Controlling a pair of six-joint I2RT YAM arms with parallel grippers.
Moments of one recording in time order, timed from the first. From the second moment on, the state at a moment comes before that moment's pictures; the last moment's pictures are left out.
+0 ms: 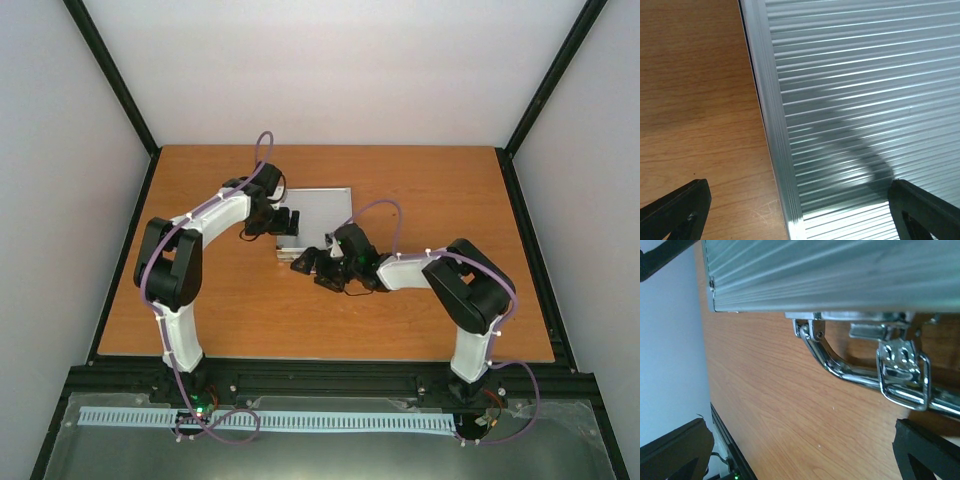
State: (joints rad) left arm -0.38 1.92 1.44 -0.75 0.11 -0.31; right arm 0.74 1.84 0.86 0.27 -0.52 1.03
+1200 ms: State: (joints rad) left arm -0.38 1.91 1.41 -0.71 0.11 -0.31; right arm 0.74 1.86 0.93 0.24 -0.39 1.04
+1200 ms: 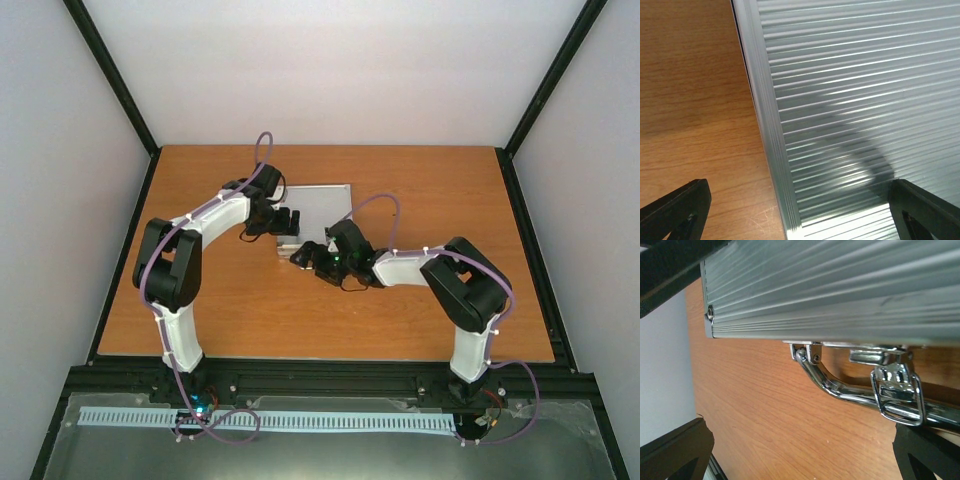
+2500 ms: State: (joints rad) left arm -0.38 1.89 1.37 -0.65 0.12 -0.31; right arm 0.67 1.76 0.92 0.27 -0.29 0.96
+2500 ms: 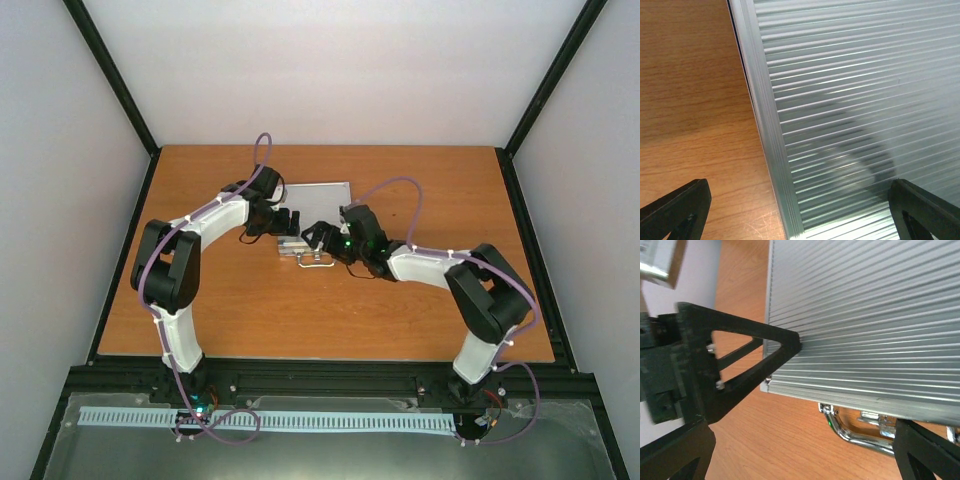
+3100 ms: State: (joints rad) left arm -0.38 1.89 1.37 -0.65 0.12 -0.31; right arm 0.78 1.72 1.02 -0.09 -0.12 0.70
